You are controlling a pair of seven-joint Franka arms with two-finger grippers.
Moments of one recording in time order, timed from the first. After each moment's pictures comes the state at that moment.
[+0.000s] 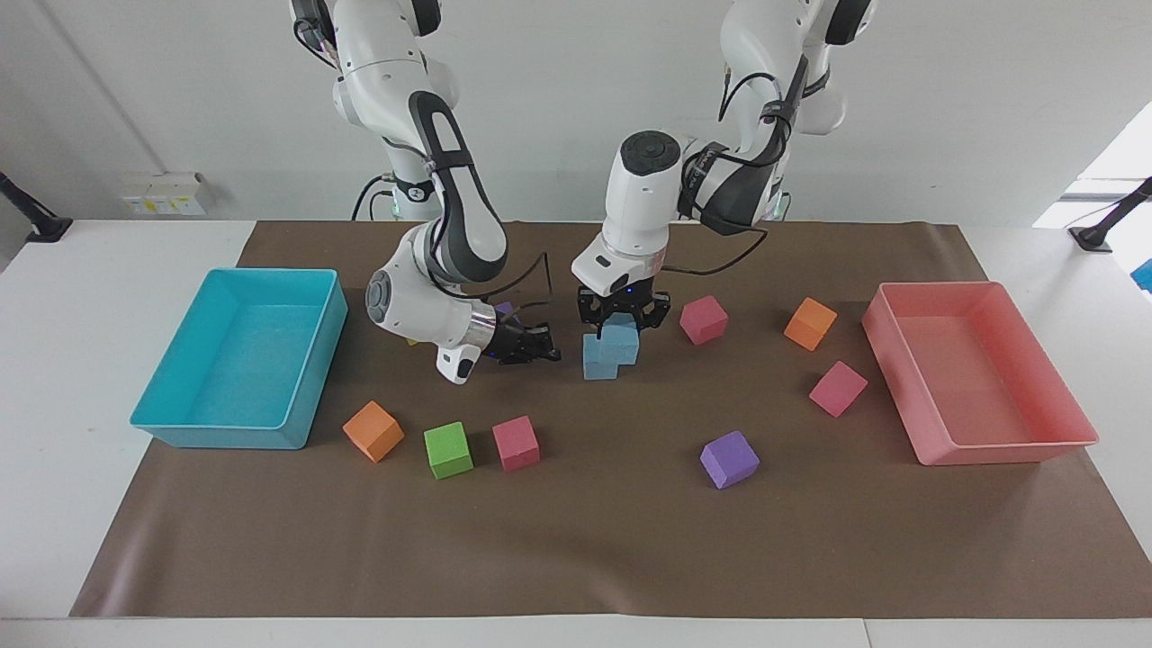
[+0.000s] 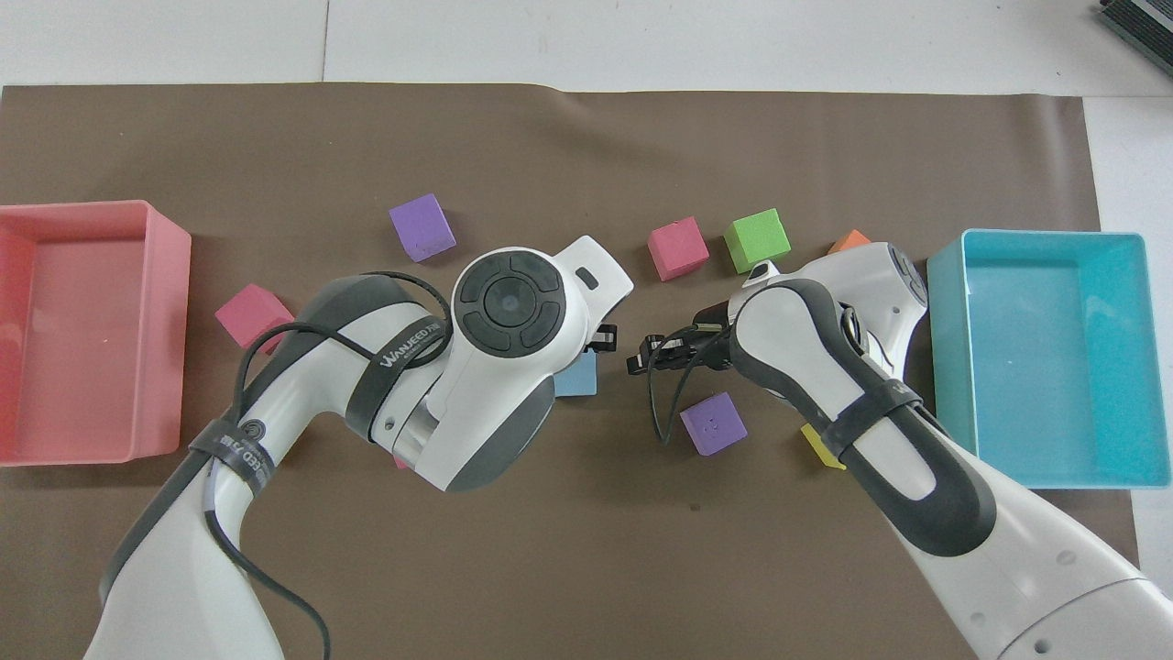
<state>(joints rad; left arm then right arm) -0.53 0.30 -0.16 -1.72 0.05 2.11 -0.58 0.24 0.37 0.07 -1.97 0.93 2.14 -0.38</state>
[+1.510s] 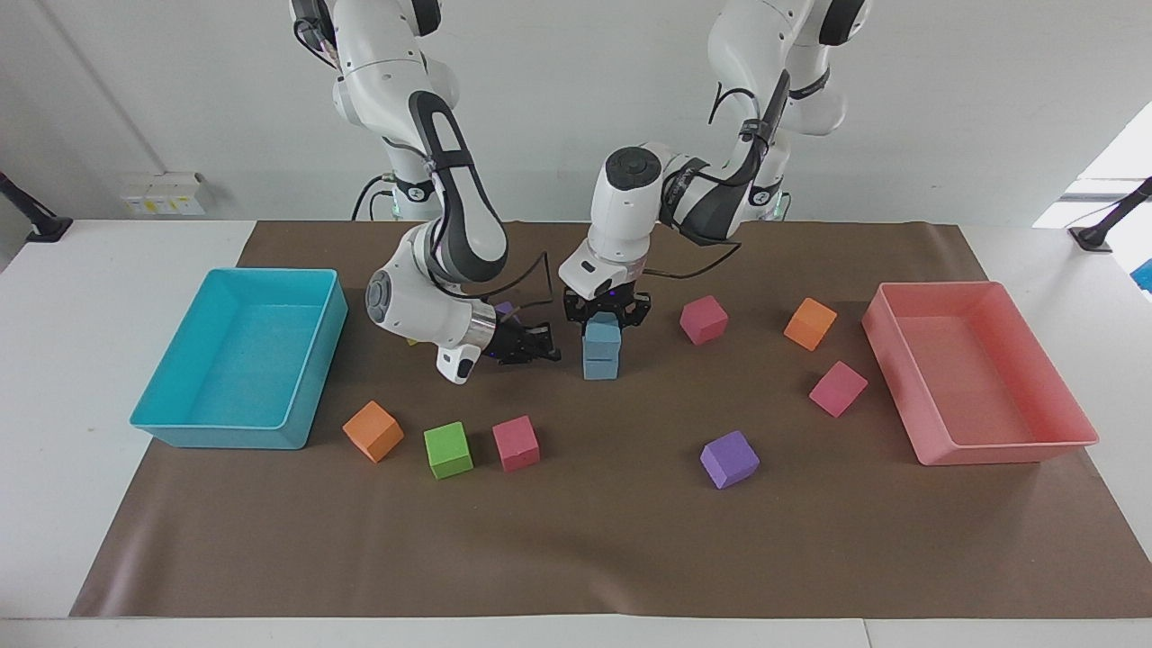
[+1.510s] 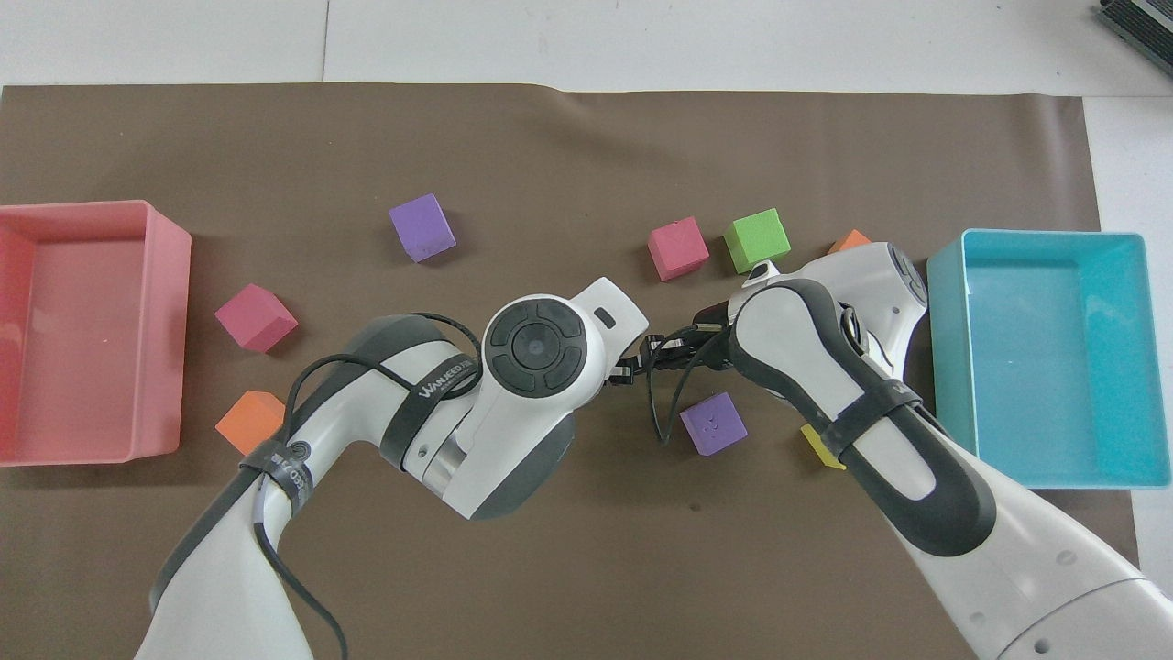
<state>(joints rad) -0.56 0.30 -0.17 -1.81 0.01 2.19 -0.62 0.24 0.37 0.07 -1.97 0.93 2.14 -0.38</state>
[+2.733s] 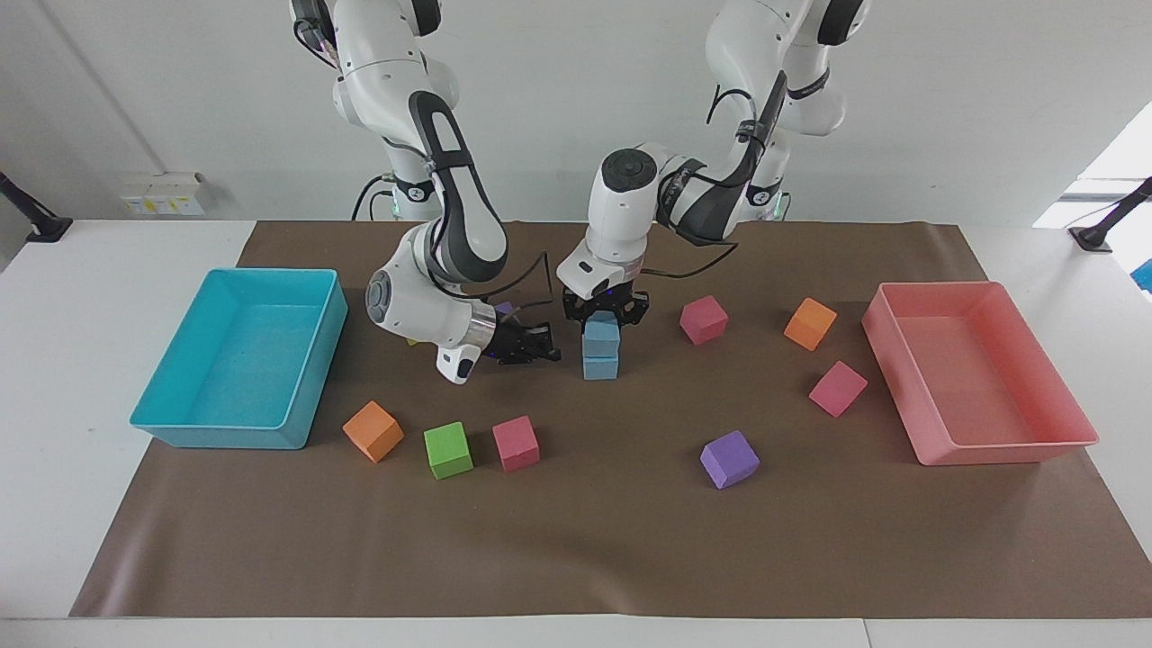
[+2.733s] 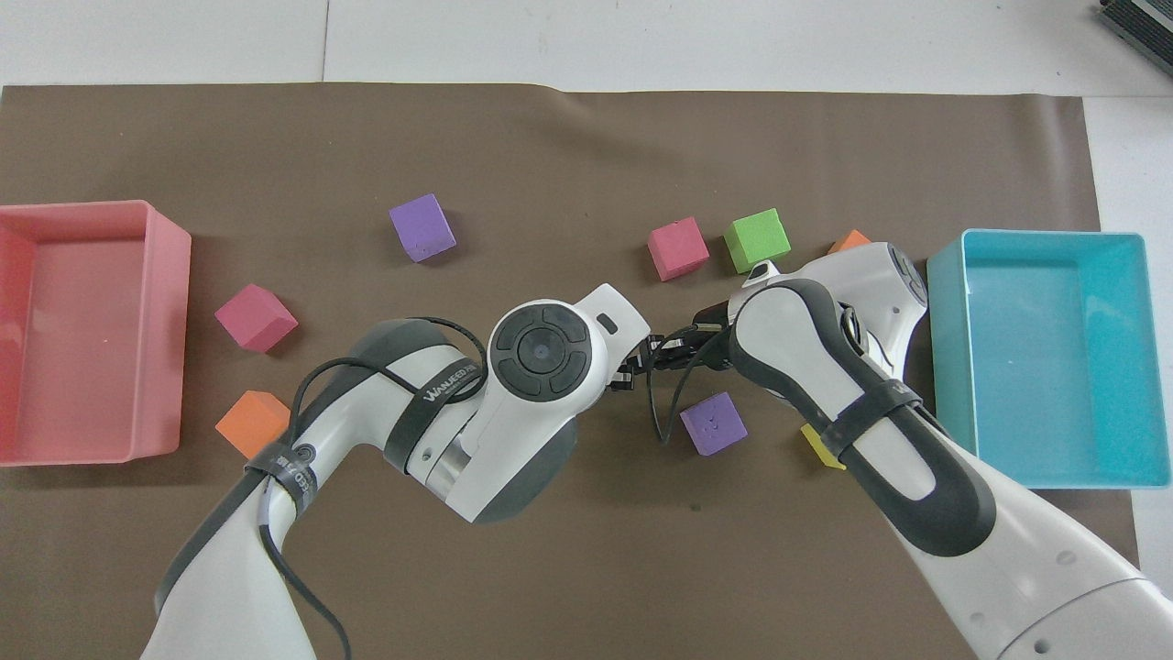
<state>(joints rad) -0.57 0.30 -0.17 -1.82 0.01 2.18 -0.62 0.24 0.37 0.07 -1.97 0.93 2.14 -0.38</state>
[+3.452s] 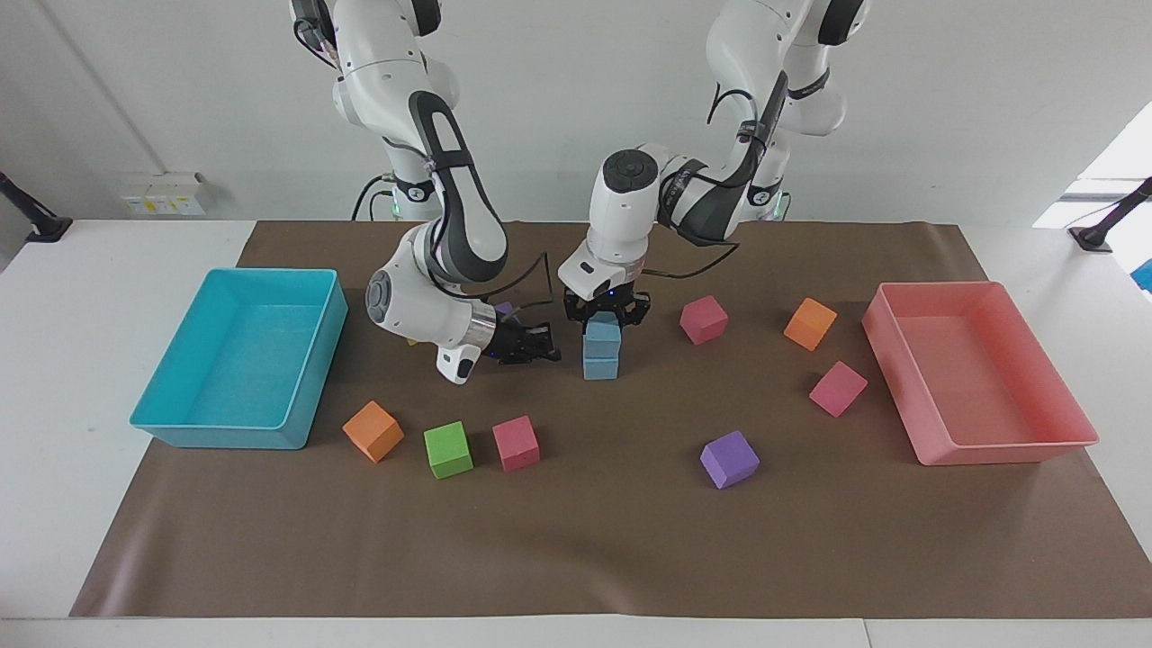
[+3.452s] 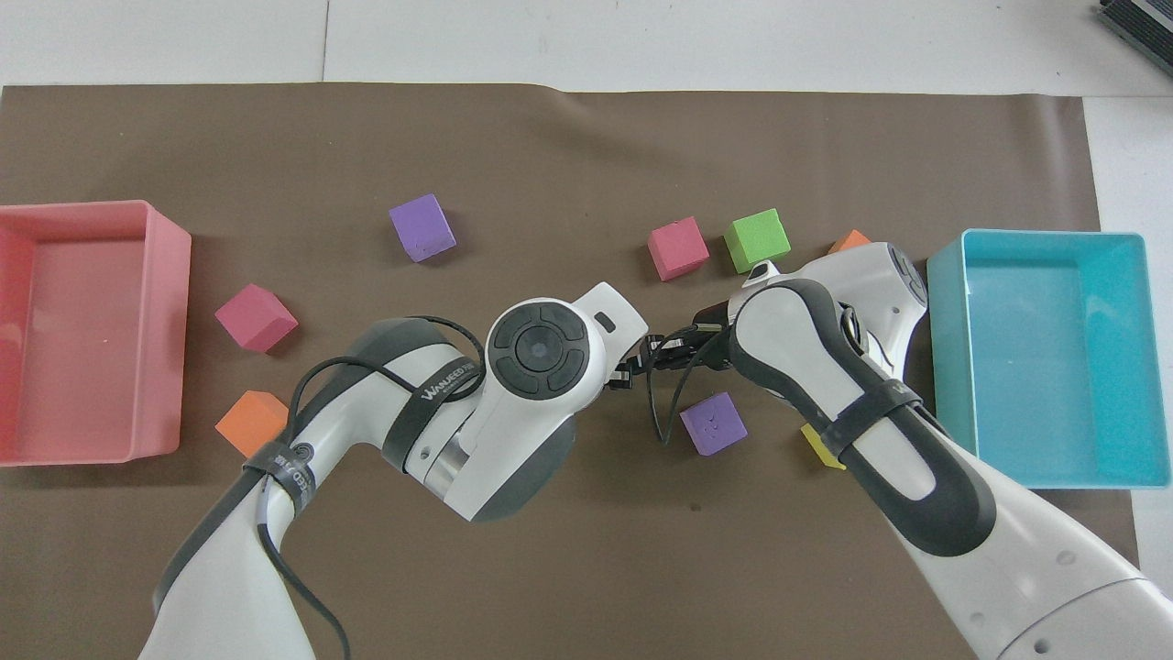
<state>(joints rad) -0.57 0.30 -0.17 -1.82 0.01 2.18 -0.62 0.24 0.37 0.07 -1.97 0.93 2.14 -0.38</state>
